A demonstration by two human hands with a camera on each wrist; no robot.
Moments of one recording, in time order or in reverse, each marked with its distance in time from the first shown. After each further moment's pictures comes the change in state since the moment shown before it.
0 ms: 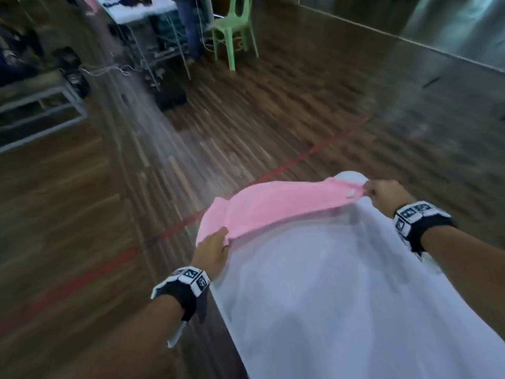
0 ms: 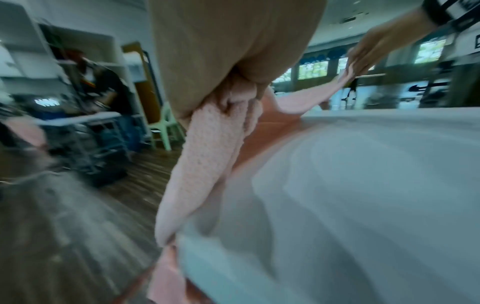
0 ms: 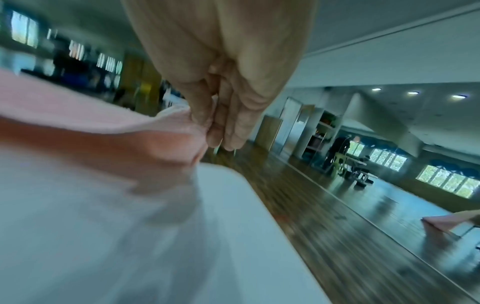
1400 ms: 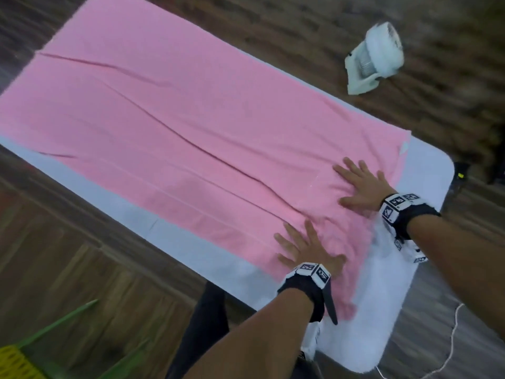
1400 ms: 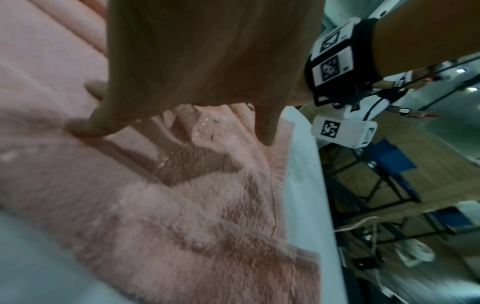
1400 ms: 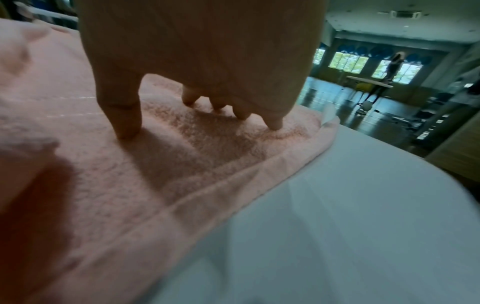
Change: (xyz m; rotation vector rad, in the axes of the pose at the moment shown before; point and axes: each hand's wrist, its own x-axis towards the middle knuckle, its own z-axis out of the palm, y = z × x) left_hand -0.581 0.490 0.437 0.166 -0.887 -0.100; right_hand -0.703 0.423 0.121 0.081 -0.473 0.323
